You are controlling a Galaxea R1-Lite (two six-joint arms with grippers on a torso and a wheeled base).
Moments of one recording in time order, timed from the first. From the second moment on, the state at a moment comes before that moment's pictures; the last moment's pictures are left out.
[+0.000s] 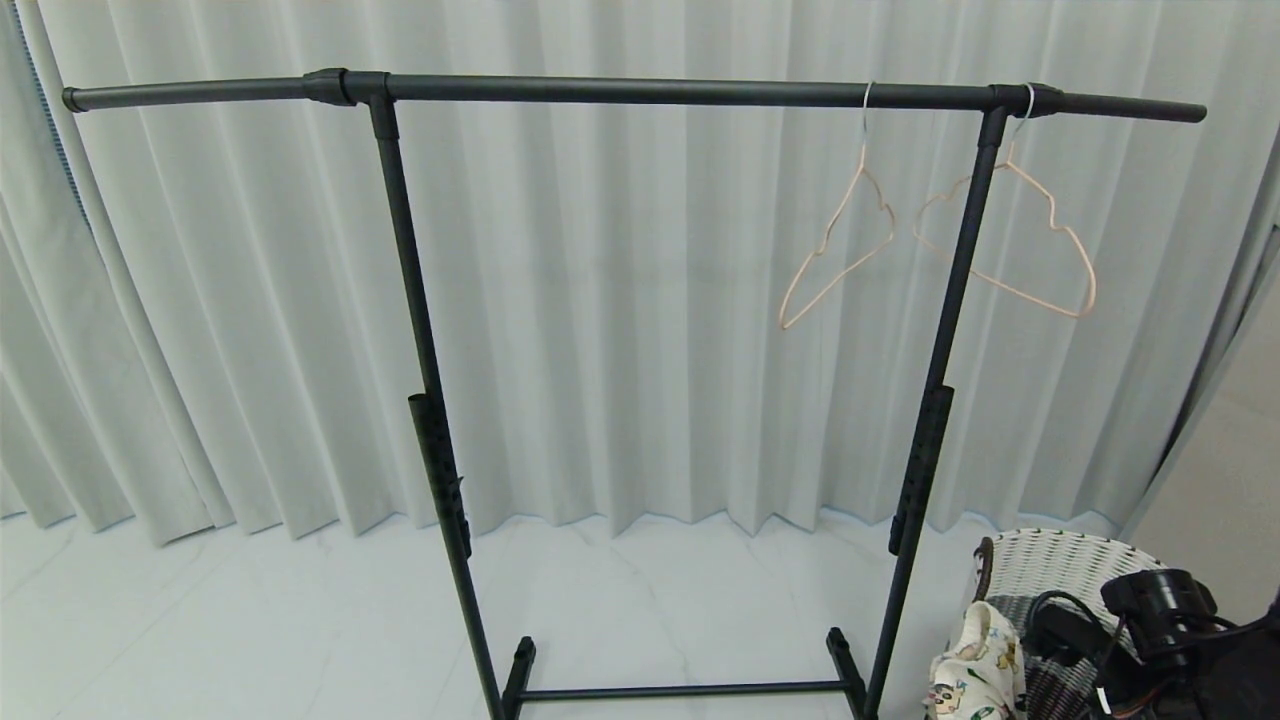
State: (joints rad) left arm 0.00 0.00 0.00 0.02 -0.02 0.00; right arm -0.01 2.11 -0.26 -0.68 -0.02 -0.48
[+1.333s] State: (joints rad) left arm 0.00 0.00 0.00 0.02 -0.02 0.00; right arm 0.40 1.09 -0.69 0.45 0.01 -0.25
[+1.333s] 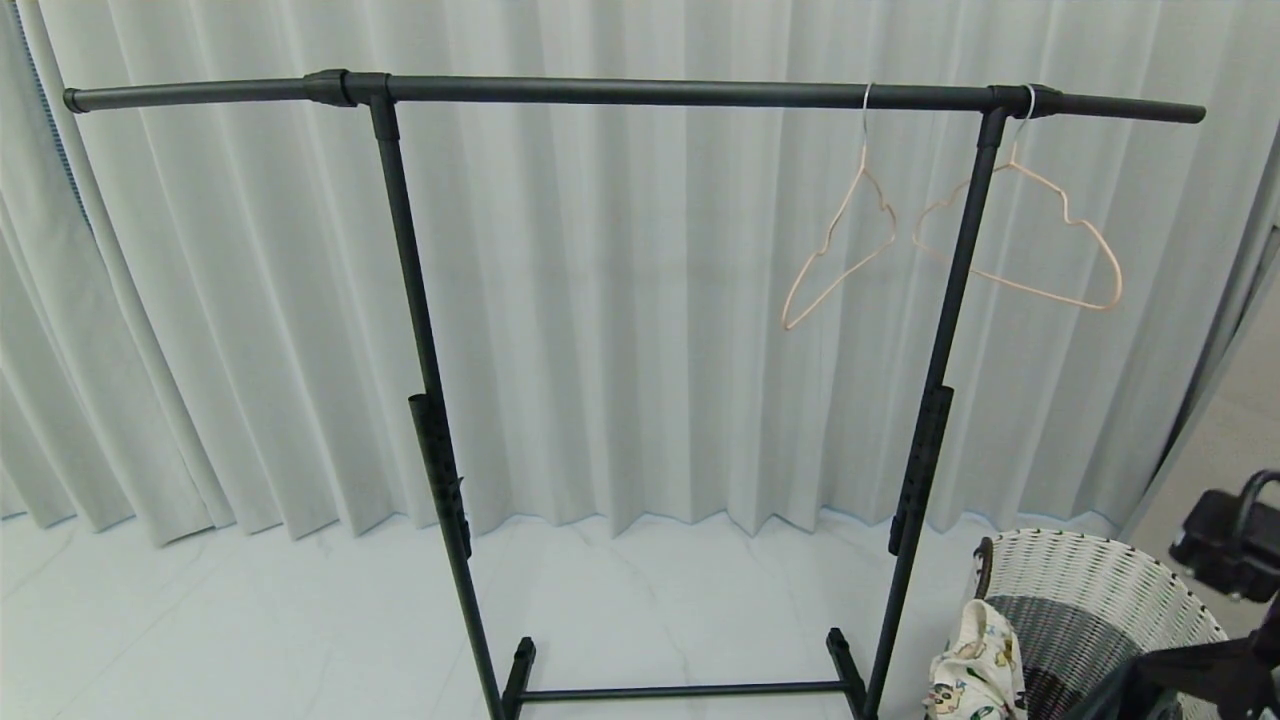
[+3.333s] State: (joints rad) left arm -0.07 0.20 -0.22 0.00 -0.22 0.05; right arm 0.78 1.13 -0.87 0.32 0.01 -0.07
